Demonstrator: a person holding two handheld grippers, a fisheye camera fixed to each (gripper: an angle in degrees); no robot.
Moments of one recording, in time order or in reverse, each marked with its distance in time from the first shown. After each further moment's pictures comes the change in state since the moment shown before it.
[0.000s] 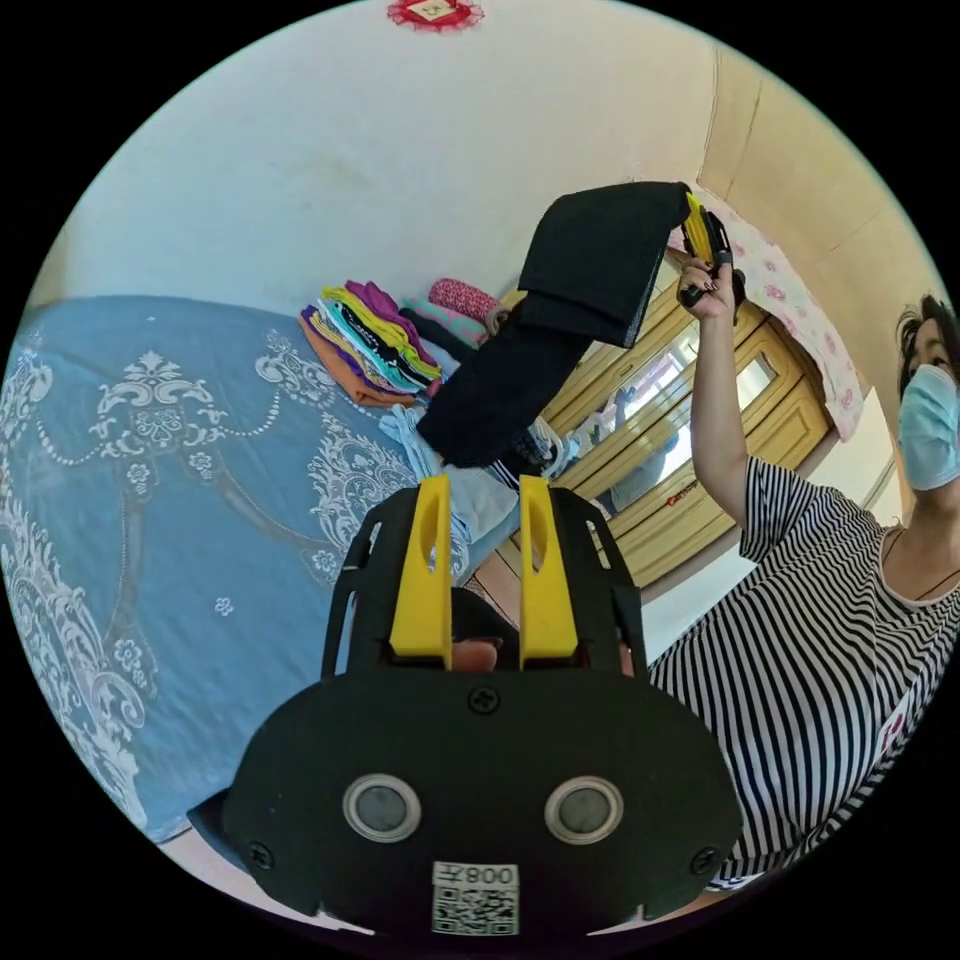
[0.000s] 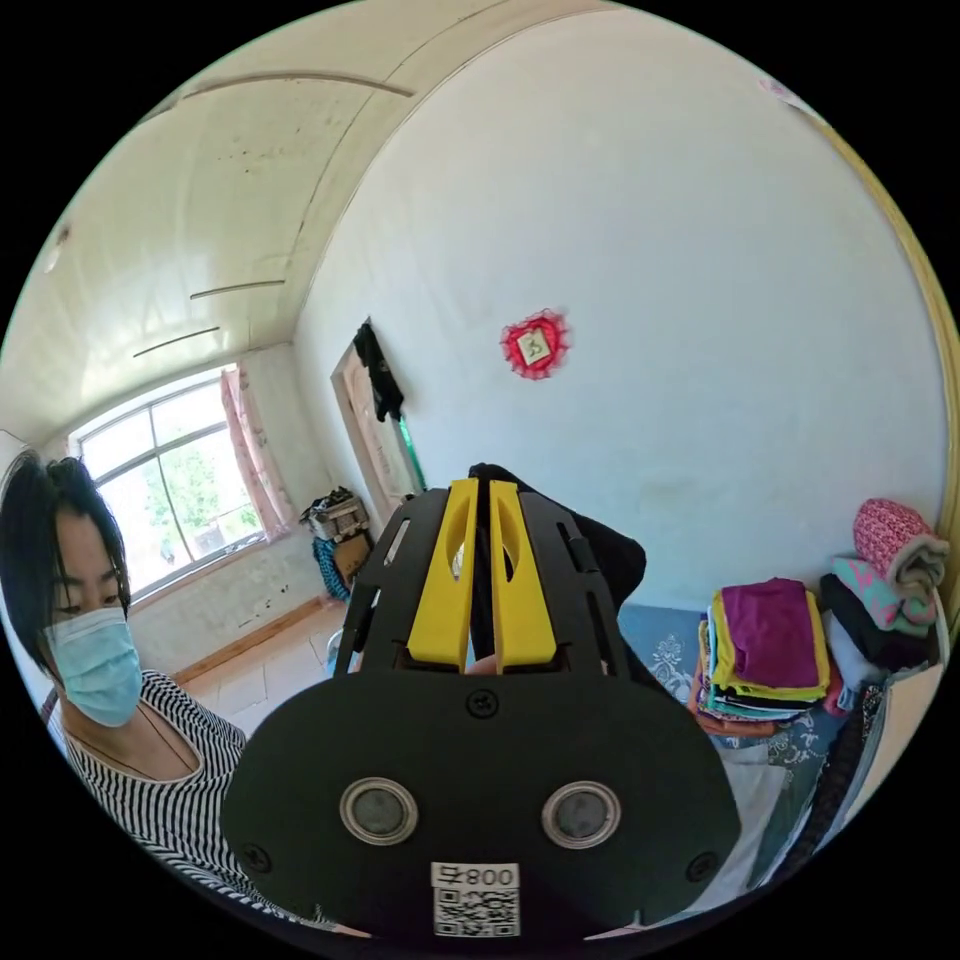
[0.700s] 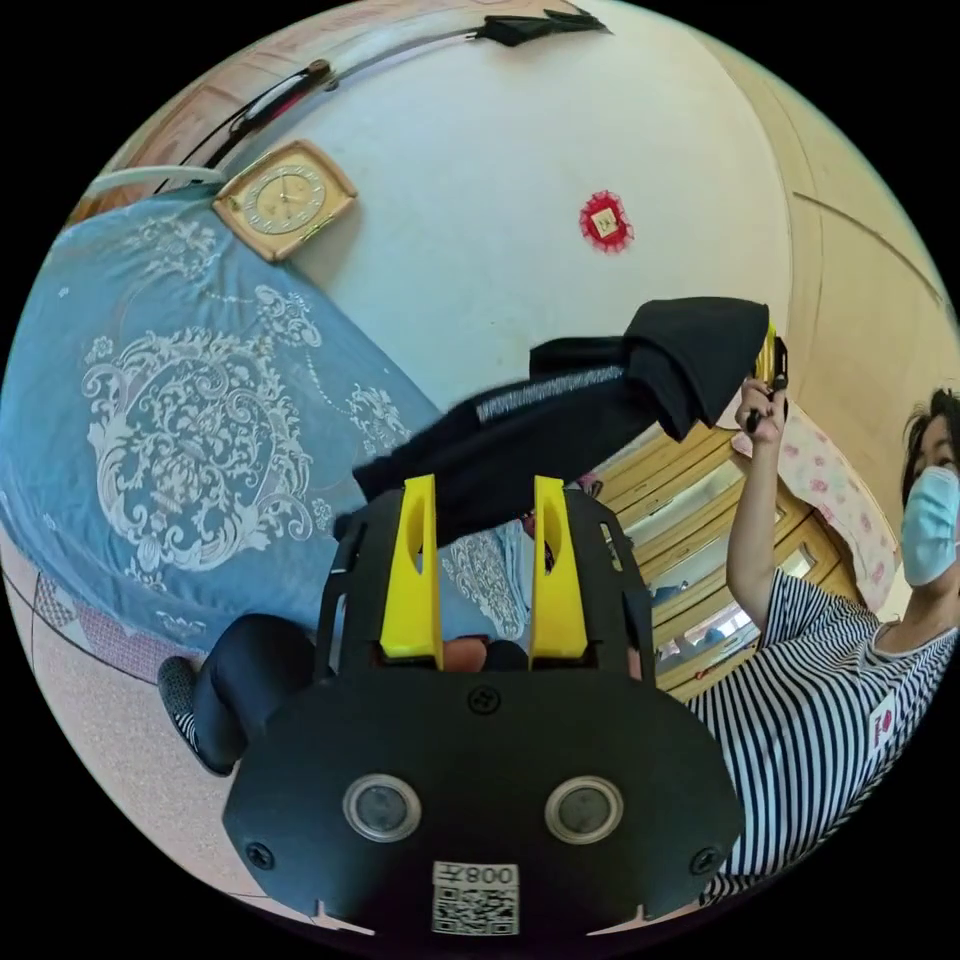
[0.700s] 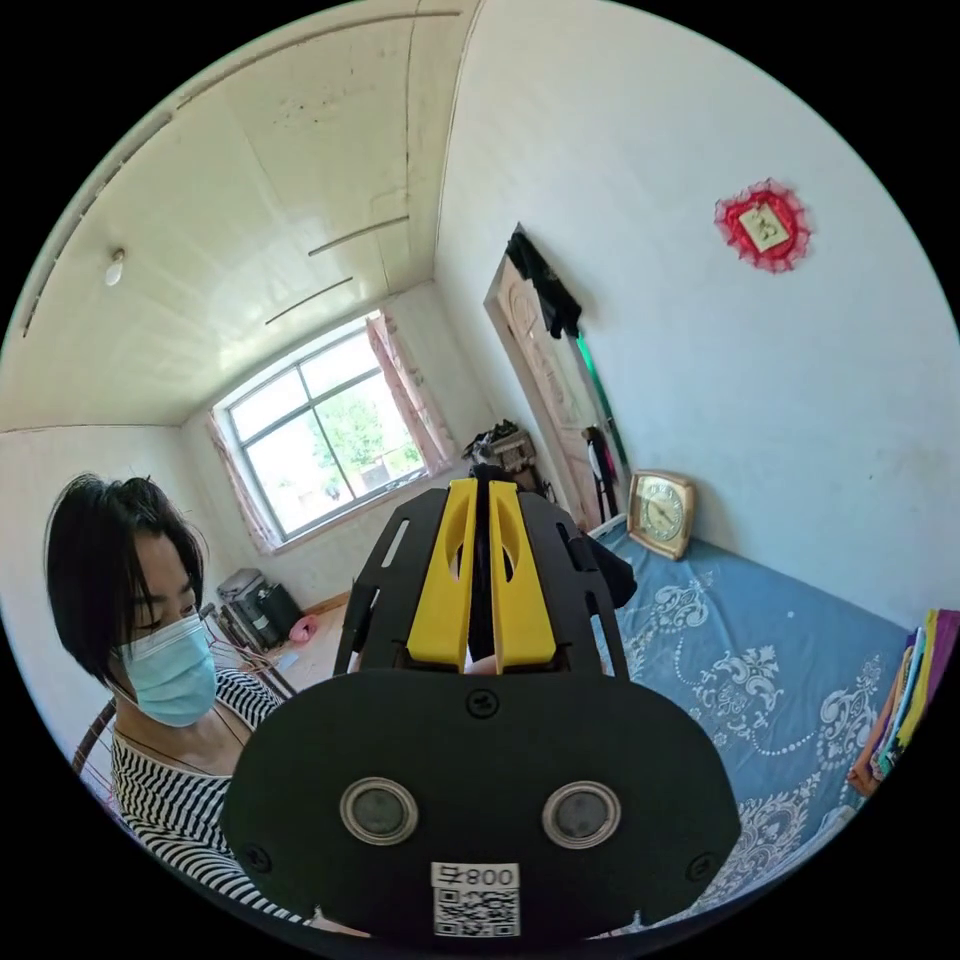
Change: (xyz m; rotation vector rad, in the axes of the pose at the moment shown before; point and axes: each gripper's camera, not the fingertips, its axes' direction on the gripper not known) left arm 0.072 0.179 -0.283 0.459 -0.203 -0.385; right arm -0.217 -0.010 0.293 -0.274 -0.521 -0.012
